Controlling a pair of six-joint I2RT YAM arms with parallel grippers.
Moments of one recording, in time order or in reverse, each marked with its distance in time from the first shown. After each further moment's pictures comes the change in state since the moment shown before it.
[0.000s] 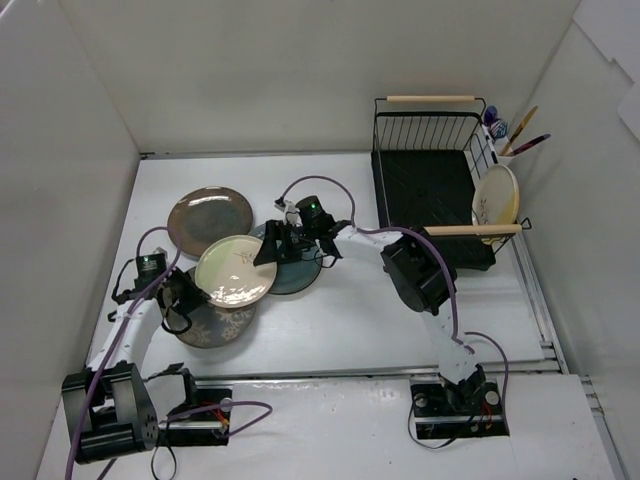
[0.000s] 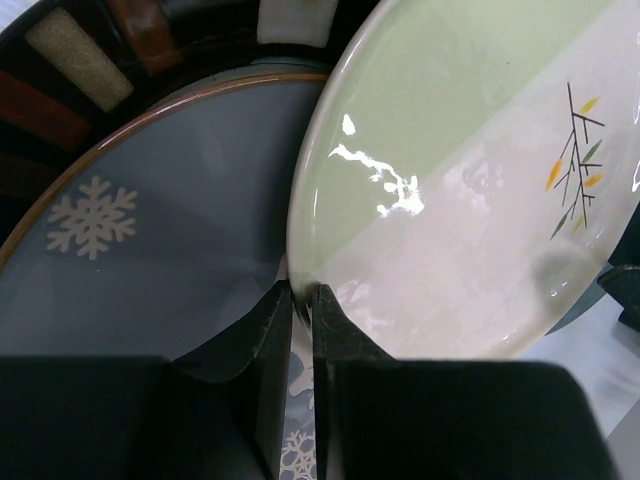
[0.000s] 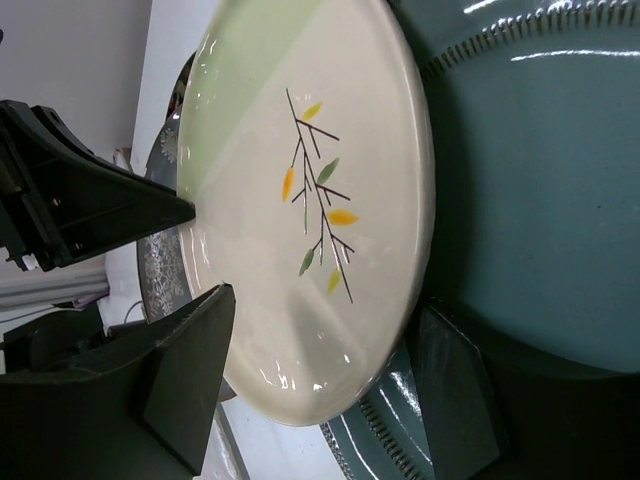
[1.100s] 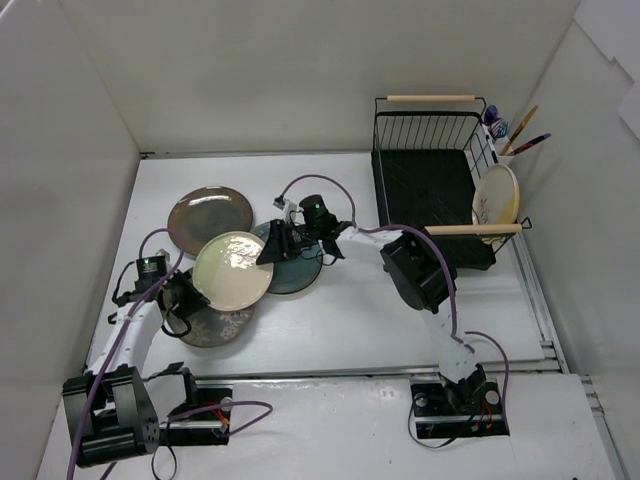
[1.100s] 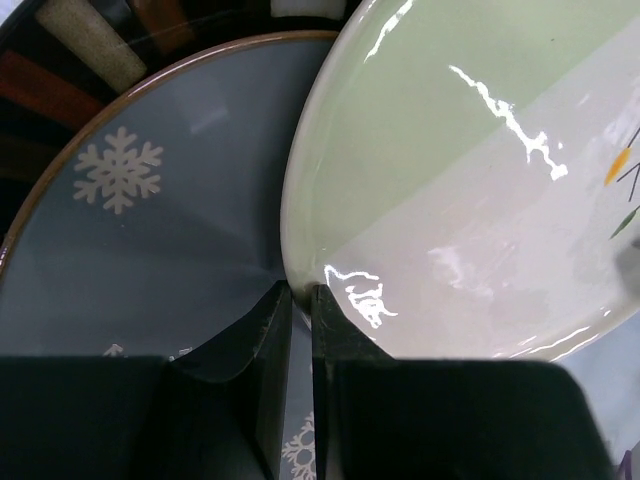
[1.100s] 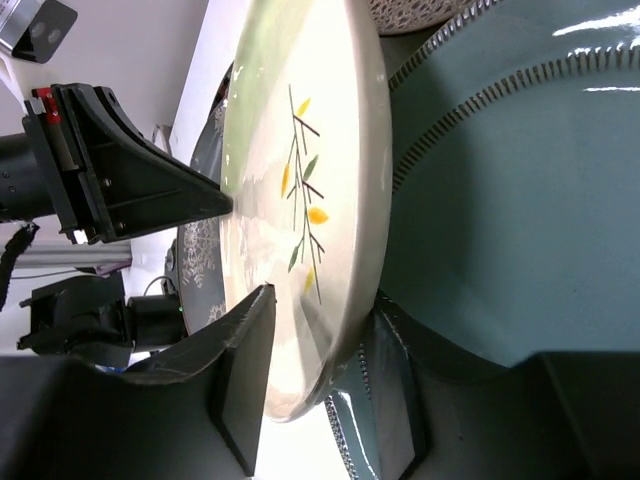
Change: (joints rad) left arm 0.002 -0.021 -0.014 -0.027 0.000 0.062; right arm -0.016 0.013 -0.026 0.143 -0.126 0.014
